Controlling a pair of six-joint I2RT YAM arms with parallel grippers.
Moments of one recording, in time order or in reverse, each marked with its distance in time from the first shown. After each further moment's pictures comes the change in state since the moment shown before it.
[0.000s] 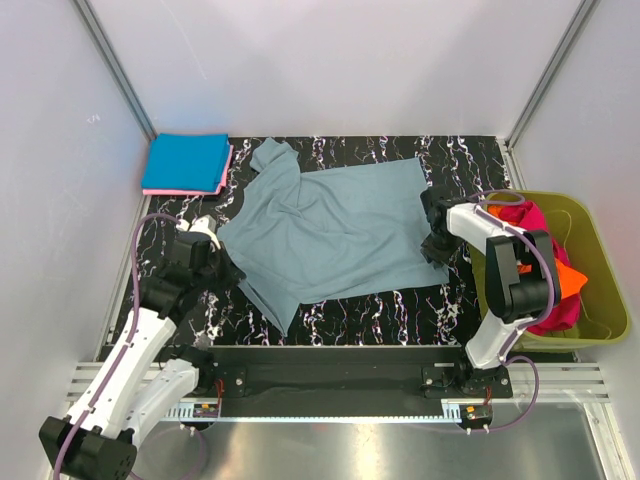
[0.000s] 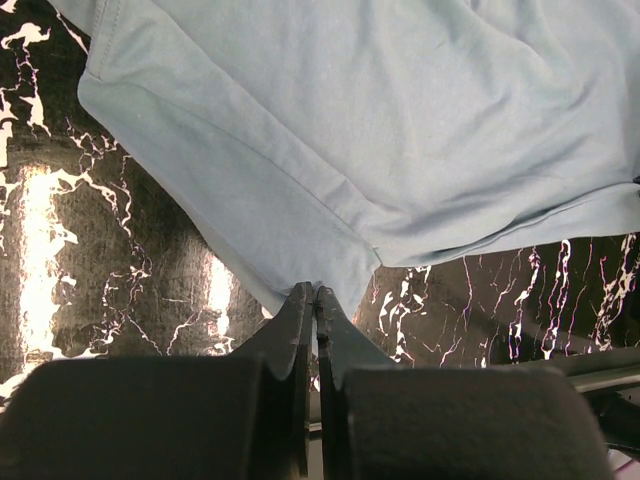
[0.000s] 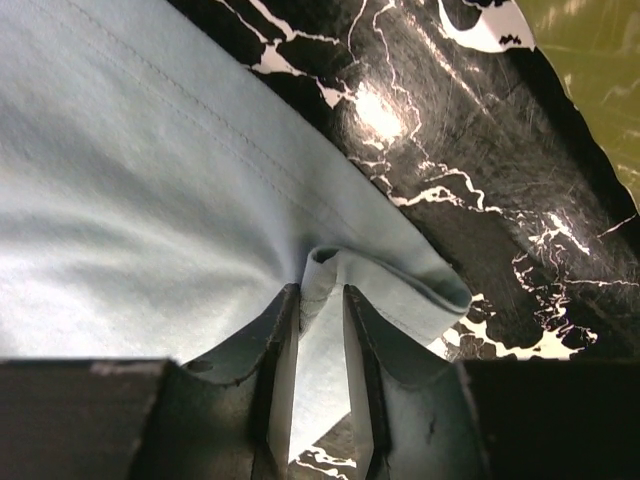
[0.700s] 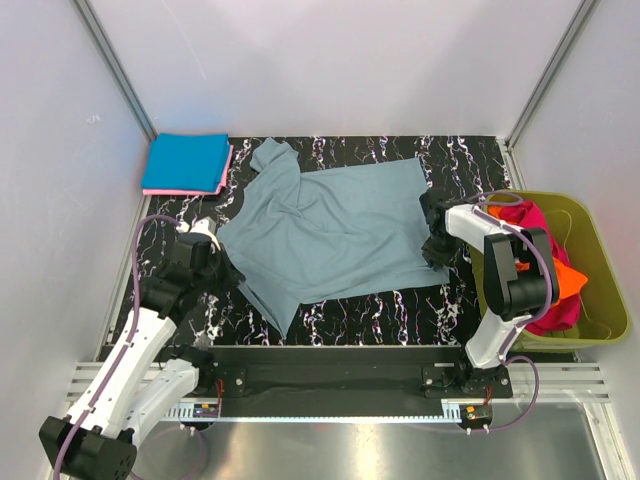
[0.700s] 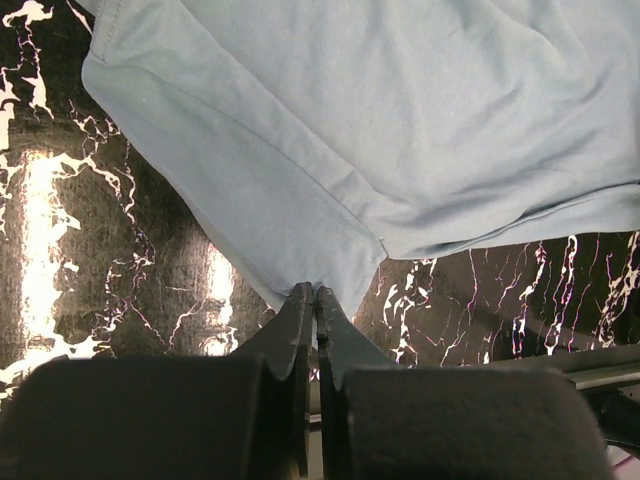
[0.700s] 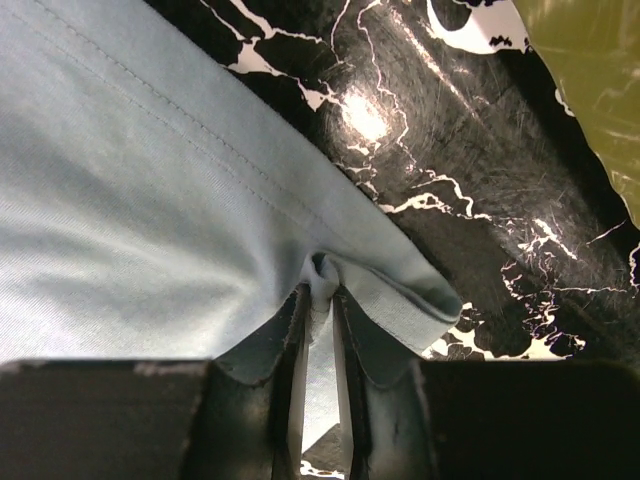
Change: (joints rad) left arm 0.000 0.001 0.000 -0.026 0.000 -0.009; right arm 0.000 0.011 -0.018 0.006 0.013 -0.018
